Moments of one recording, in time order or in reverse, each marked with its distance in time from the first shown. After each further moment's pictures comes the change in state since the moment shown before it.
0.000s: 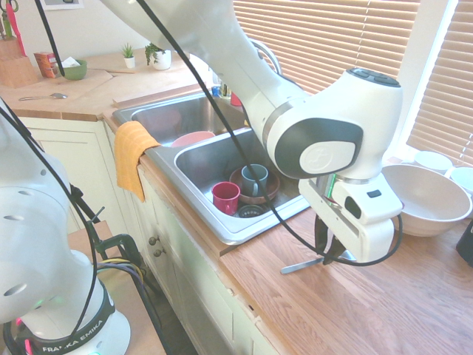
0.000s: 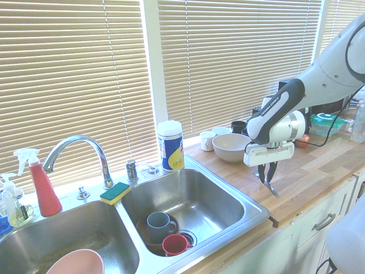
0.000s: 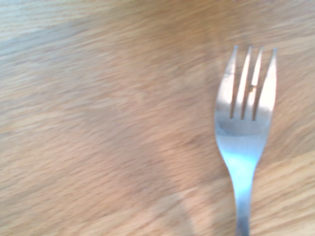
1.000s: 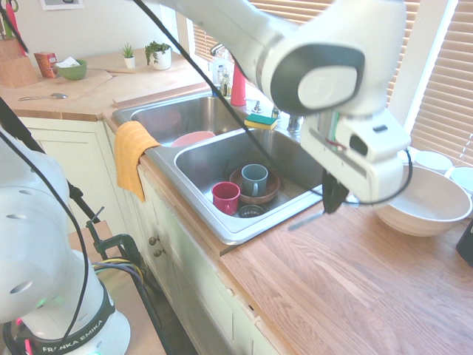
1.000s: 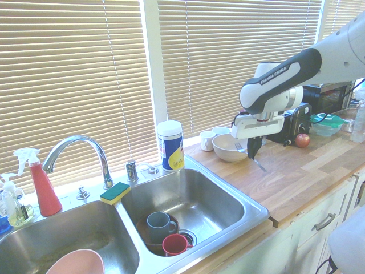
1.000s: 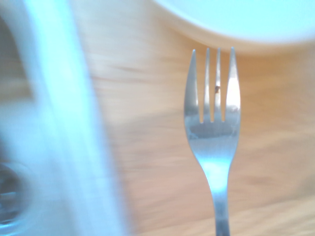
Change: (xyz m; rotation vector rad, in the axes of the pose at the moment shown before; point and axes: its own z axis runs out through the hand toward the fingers) arm -0.049 -0.046 -0.131 0.129 0.050 -0.104
